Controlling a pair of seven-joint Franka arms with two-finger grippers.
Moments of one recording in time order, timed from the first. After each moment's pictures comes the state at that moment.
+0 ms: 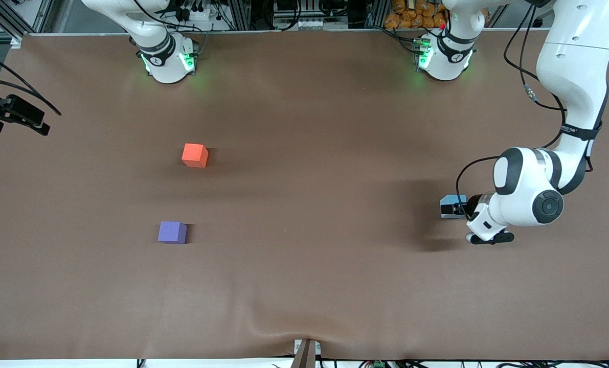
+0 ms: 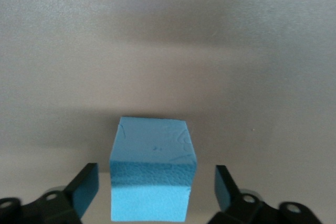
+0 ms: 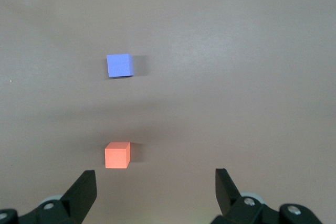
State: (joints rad) left arm 0.16 0.60 -0.26 -1.78 0.02 2.12 -0.15; right arm -0.01 -0.02 -0.02 -1.52 0.00 1.50 0.05
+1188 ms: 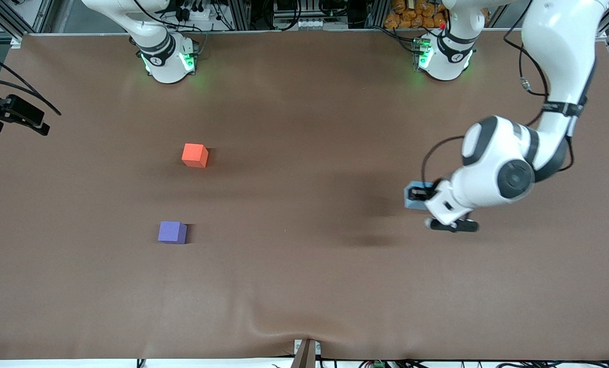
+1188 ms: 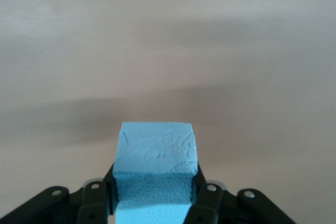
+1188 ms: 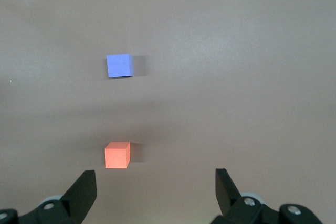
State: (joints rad) left arm 0.13 0.46 -0.53 -1.70 0.02 1.99 -0.31; right arm -0.01 -0.02 -0.02 -1.52 0.00 1.50 0.05
